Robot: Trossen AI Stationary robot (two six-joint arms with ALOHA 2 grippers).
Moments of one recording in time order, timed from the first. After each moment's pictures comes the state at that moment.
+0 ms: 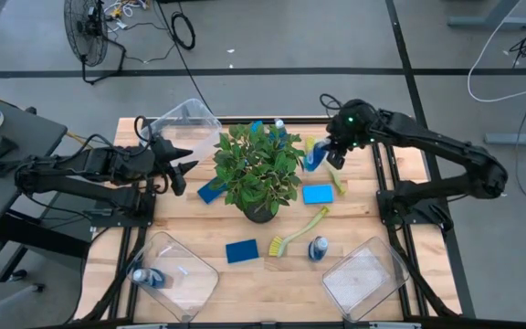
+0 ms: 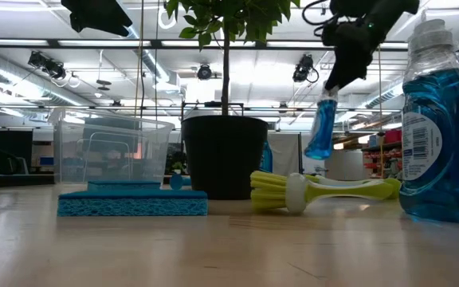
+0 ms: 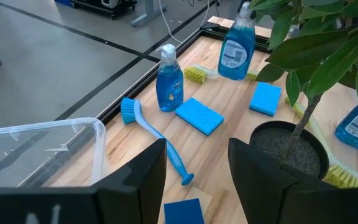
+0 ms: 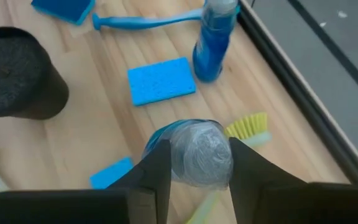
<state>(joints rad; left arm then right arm) -0.06 0.75 0.93 -0.68 -0.54 -0.30 -0.53 1.13 1.07 -0.82 -0.07 -0.06</state>
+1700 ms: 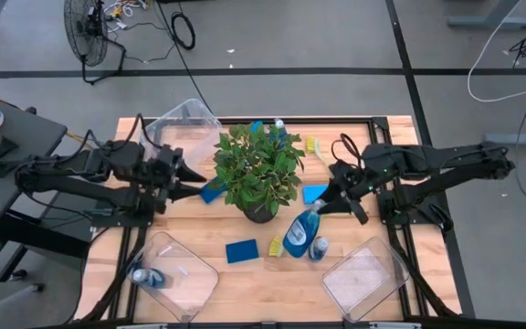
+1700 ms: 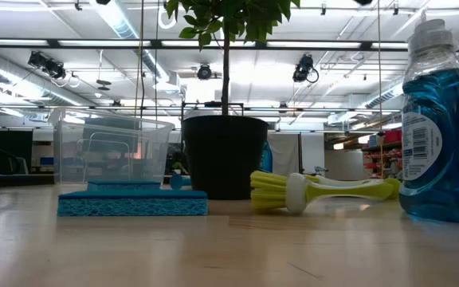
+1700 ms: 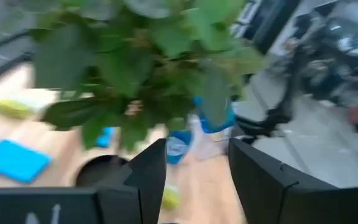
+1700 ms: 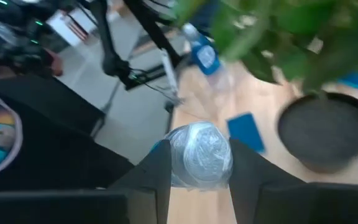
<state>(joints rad) -0.08 0.75 0.93 -0.34 0.06 -0.41 0.15 1.01 1.07 -0.43 -0.28 0.49</state>
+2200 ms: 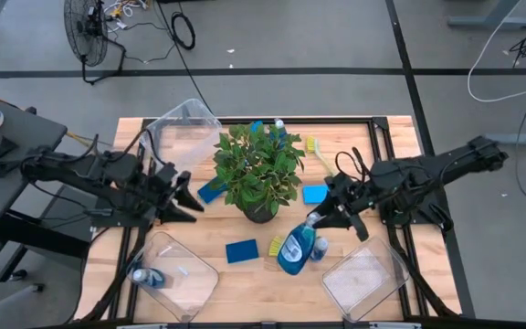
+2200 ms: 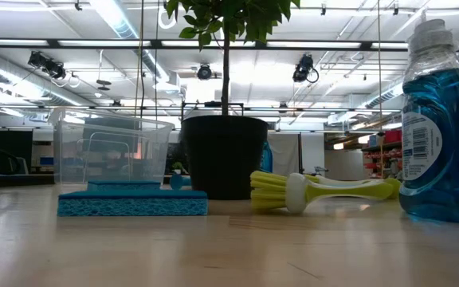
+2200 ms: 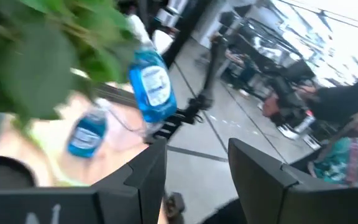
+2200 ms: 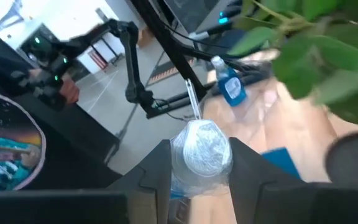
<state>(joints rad) -0.28 0.81 0.93 -0.18 0.17 -0.55 0.35 1.07 1.07 -0.21 -0.08 0.57</state>
